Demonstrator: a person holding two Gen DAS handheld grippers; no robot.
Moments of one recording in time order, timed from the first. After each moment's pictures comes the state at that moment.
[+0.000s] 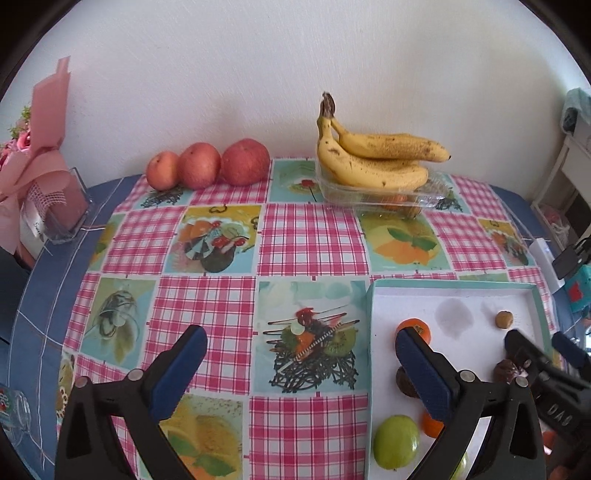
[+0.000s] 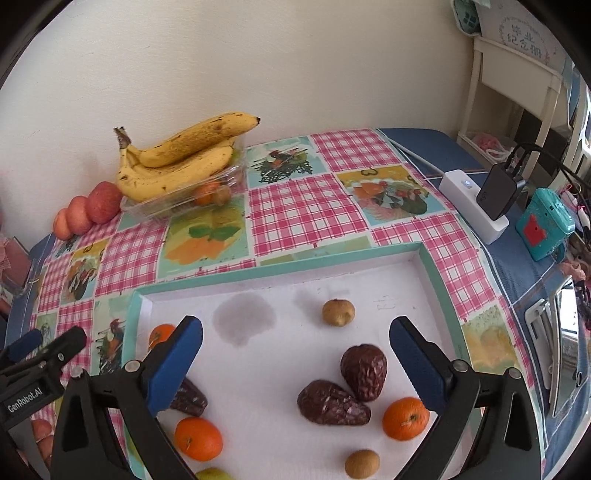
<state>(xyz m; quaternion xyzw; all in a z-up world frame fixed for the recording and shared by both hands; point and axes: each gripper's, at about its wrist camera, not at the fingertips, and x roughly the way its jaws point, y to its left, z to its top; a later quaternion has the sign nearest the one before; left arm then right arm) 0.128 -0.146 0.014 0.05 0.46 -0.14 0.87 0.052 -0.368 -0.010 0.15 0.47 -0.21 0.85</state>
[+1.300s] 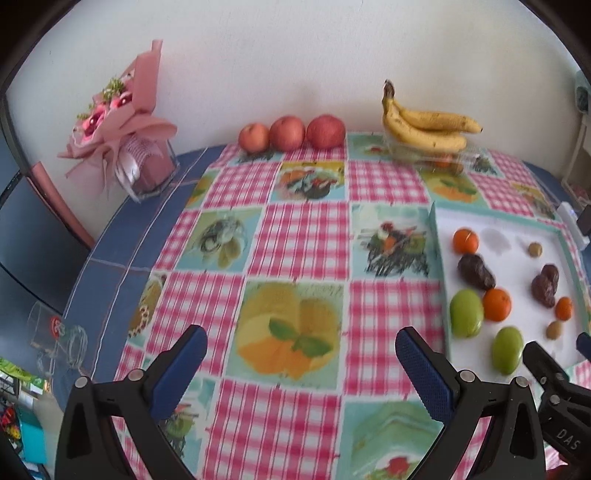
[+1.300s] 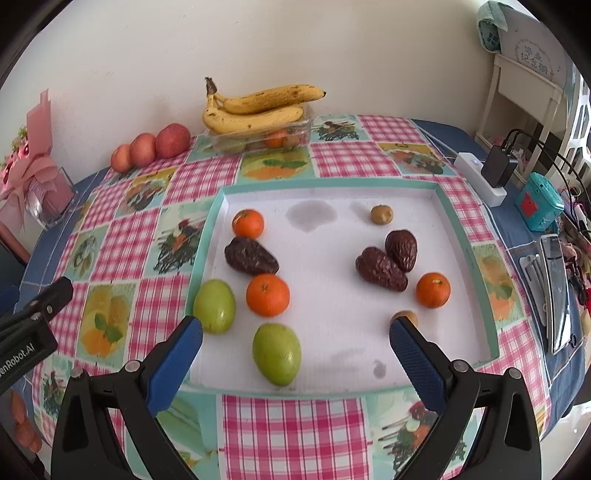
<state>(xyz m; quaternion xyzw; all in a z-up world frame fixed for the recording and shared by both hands) 0.022 -0.067 0.021 0.10 0.47 -0.03 0.88 -0.032 -0.272 0.005 0.12 0.50 -0.15 0.85</state>
